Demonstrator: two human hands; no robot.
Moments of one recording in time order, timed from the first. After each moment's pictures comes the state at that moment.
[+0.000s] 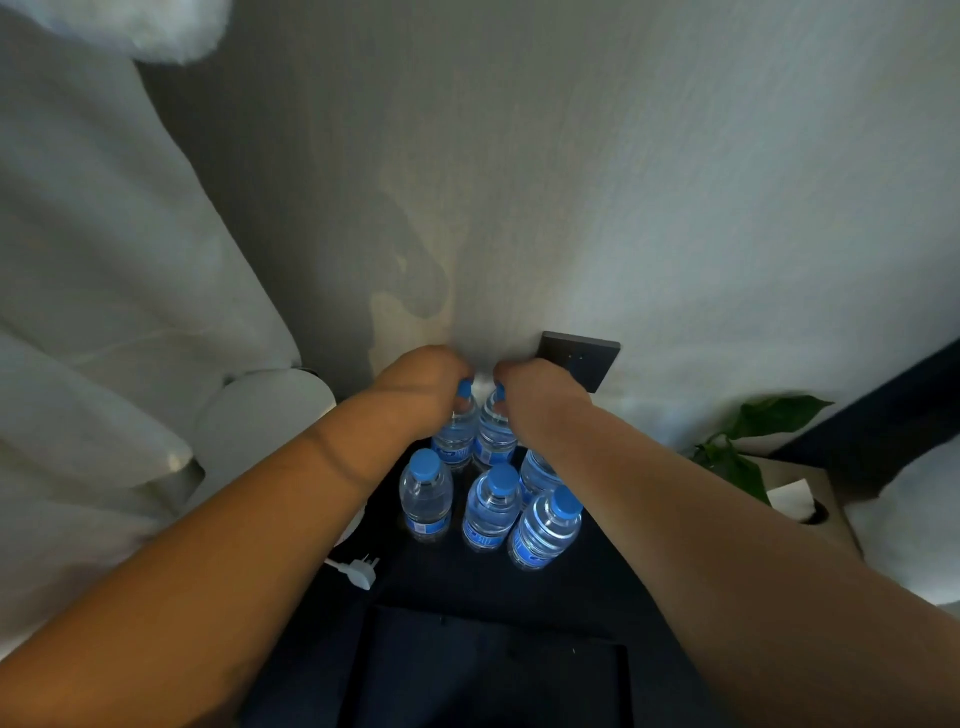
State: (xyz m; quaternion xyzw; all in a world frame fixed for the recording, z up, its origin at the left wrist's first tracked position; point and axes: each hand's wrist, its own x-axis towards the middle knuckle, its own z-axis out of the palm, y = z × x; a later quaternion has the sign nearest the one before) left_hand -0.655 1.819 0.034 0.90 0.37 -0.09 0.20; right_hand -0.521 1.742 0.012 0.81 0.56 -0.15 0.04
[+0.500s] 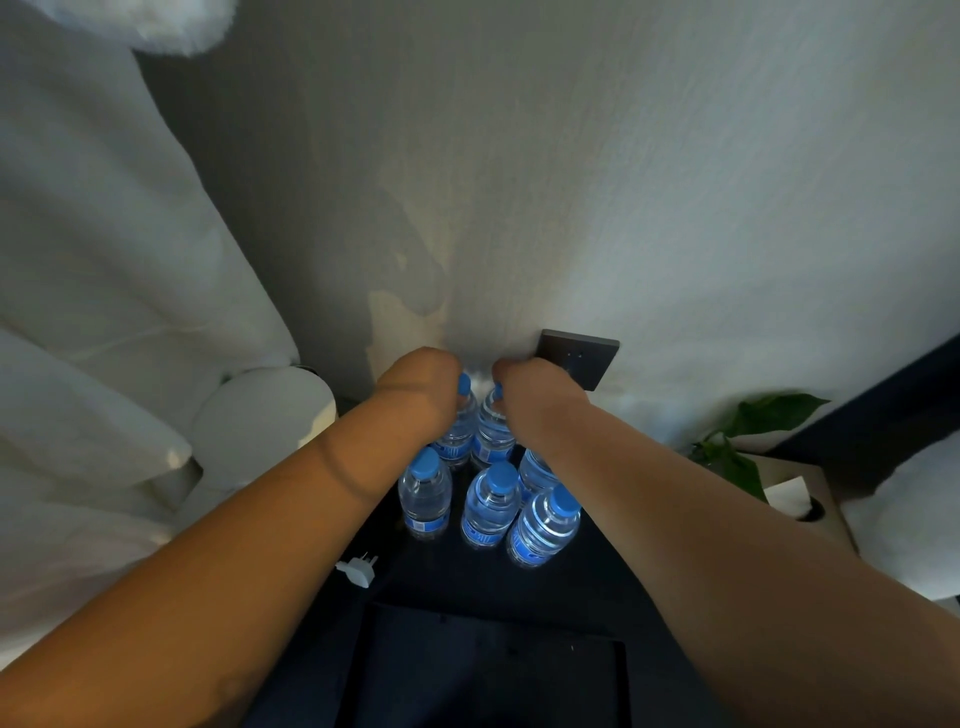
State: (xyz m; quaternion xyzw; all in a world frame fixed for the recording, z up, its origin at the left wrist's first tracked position) left_hand -0.654 1.815 0.025 0.88 0.43 -0.10 0.19; right_hand -0.523 1.740 0.015 0.82 0.56 -0.14 0.05
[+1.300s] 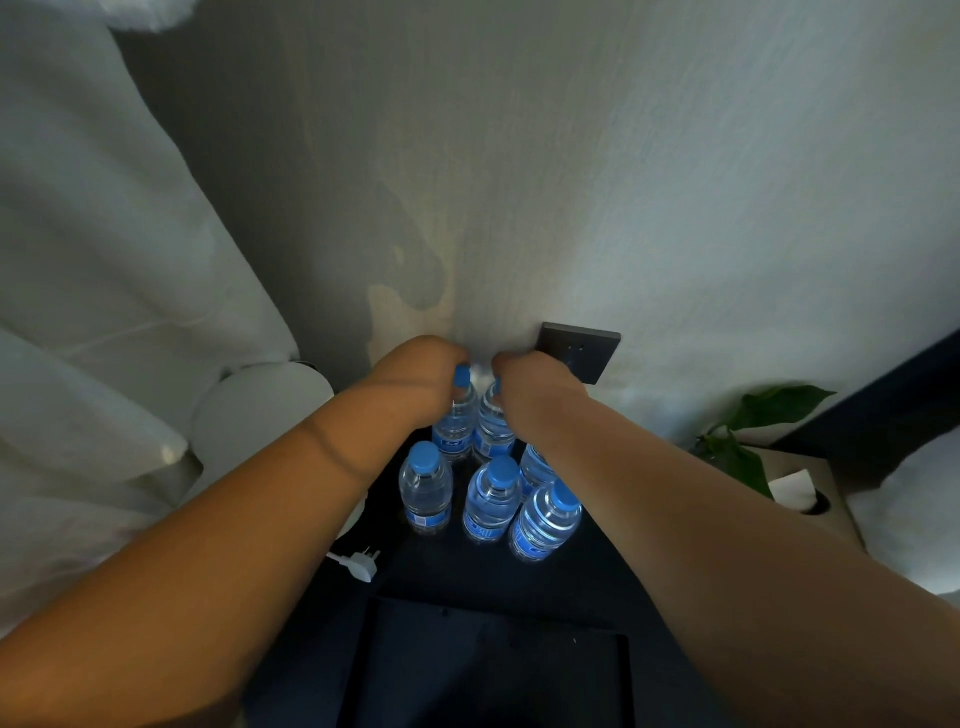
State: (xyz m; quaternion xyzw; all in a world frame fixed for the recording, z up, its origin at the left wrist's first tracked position) left_hand -0.660 1.821 0.026 0.90 0.38 -0.05 0.21; right_hand -0.523 1.744 0.013 0.81 0.56 -0.15 0.06
